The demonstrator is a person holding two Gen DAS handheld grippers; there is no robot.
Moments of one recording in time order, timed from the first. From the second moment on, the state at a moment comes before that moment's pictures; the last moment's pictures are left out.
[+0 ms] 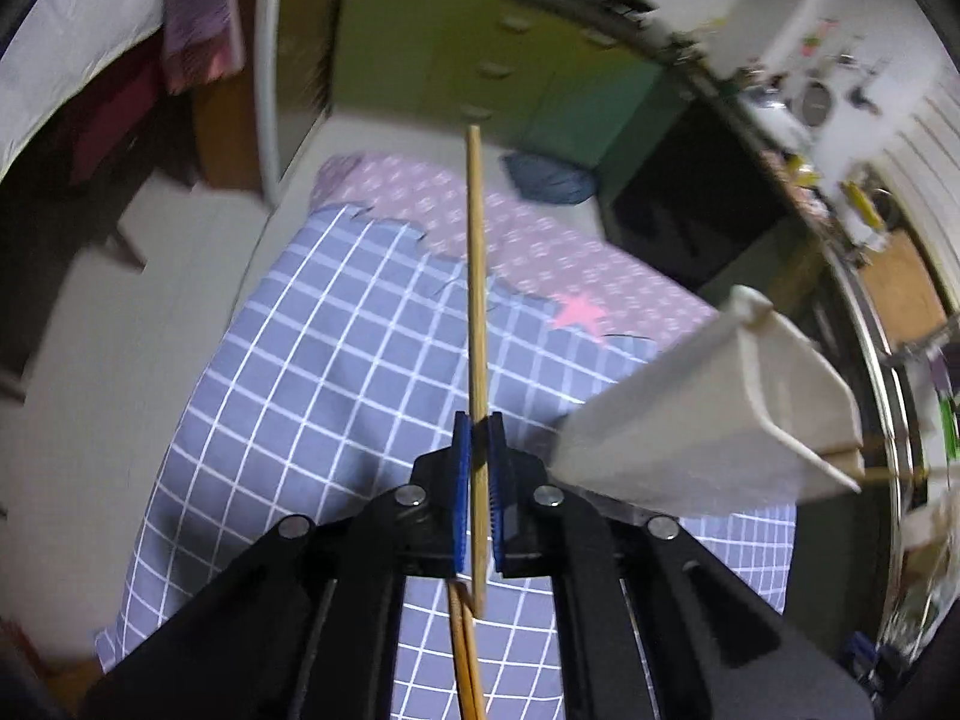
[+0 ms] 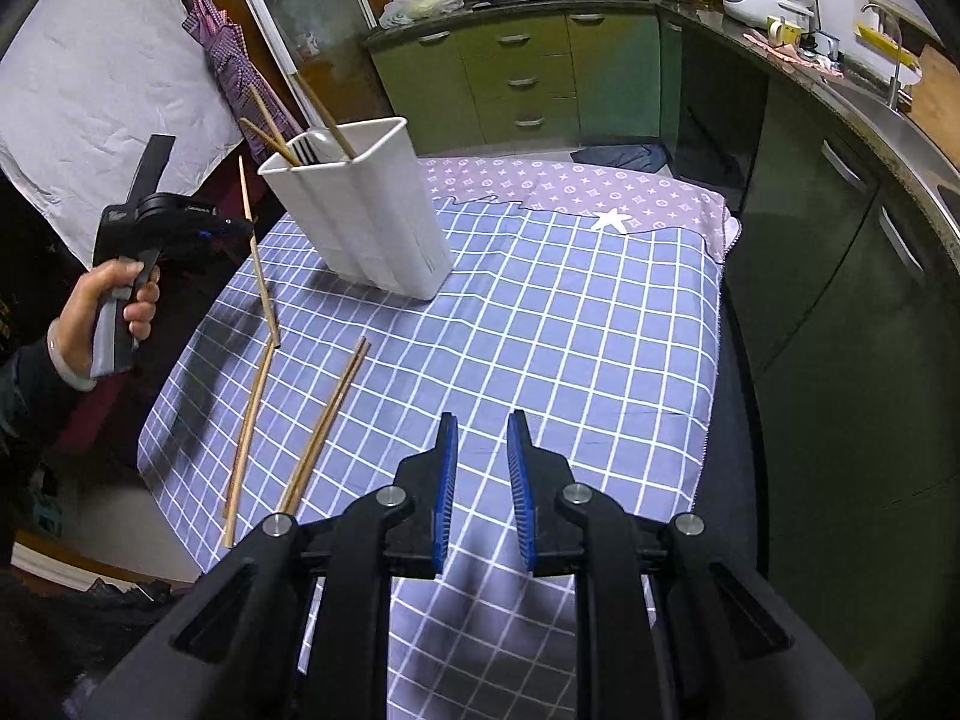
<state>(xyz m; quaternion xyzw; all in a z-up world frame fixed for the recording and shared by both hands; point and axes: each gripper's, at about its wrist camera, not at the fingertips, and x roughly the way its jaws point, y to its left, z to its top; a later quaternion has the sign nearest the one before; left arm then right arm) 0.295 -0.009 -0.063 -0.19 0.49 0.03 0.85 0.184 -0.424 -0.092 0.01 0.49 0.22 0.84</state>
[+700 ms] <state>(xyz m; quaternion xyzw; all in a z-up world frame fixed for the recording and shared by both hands) 0.222 -0.057 -0.008 -0.09 0.39 -0.09 0.91 0.149 -0.397 -0.075 -0.01 0.49 0.22 0.84</state>
